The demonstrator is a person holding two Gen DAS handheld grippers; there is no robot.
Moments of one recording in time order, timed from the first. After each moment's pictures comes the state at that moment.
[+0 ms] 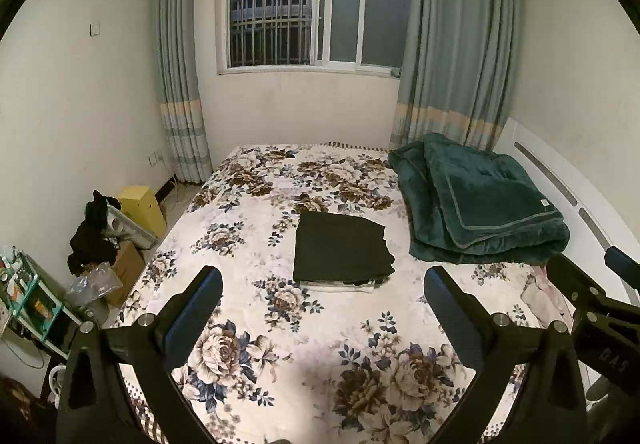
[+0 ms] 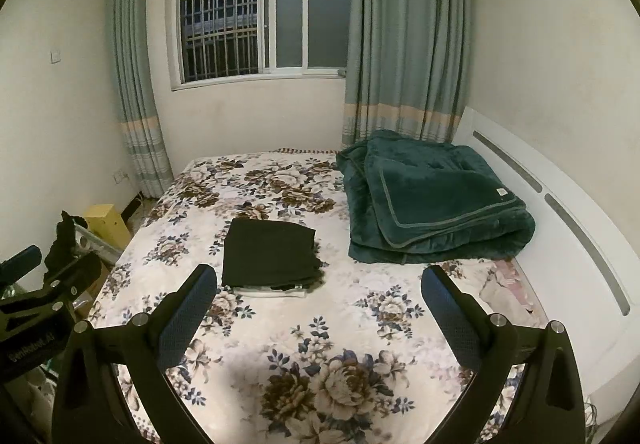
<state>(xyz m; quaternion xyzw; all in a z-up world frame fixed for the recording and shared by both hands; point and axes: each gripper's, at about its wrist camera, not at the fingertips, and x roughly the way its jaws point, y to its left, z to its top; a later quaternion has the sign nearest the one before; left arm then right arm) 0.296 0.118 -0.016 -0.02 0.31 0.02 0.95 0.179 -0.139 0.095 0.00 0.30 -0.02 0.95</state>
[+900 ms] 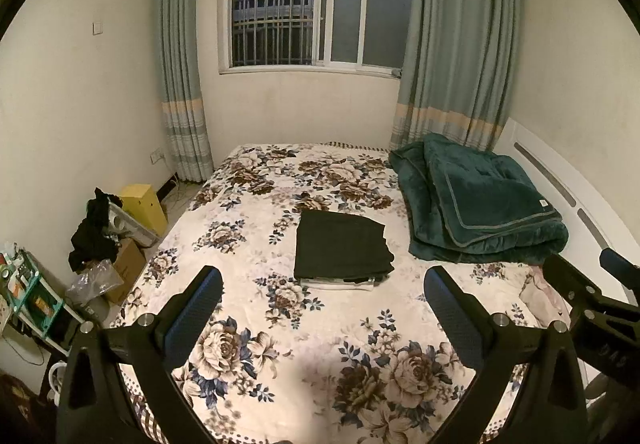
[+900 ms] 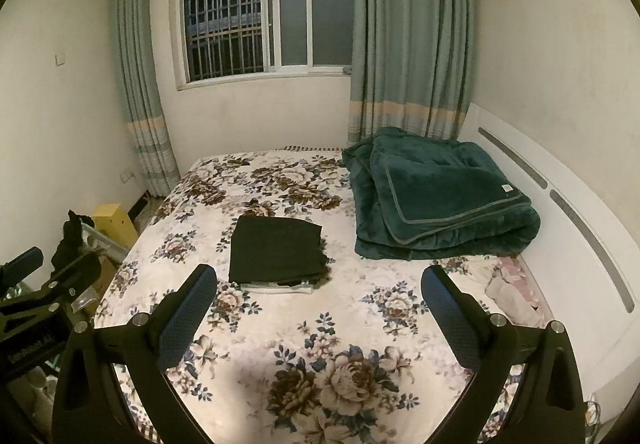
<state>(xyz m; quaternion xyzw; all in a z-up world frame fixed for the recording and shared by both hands) 0.291 0.118 -0.016 -0.03 0.31 0.02 0.95 0.176 -0.122 0.097 0.00 0.31 0.00 0.95</state>
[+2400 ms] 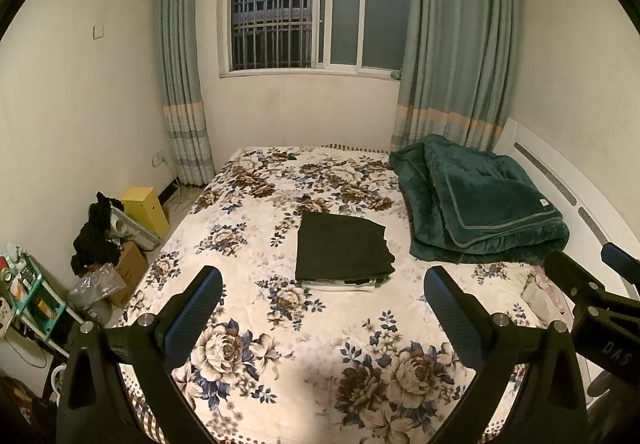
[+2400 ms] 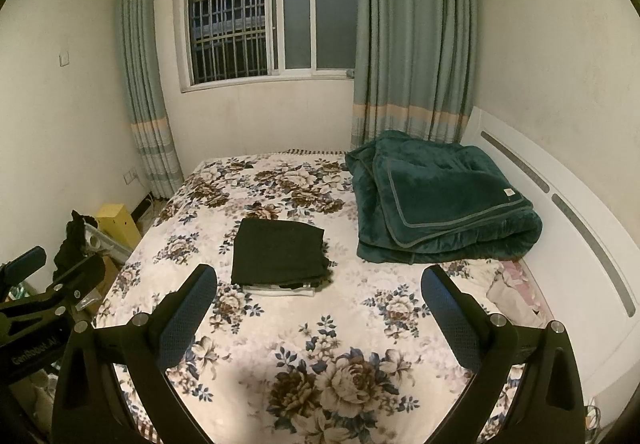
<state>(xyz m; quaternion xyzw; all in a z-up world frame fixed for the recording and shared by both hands) 0.277 0.117 -0.014 -0.02 0.31 0.02 0.95 0.167 -0.115 0.093 0.00 0.31 -0.01 0.95</state>
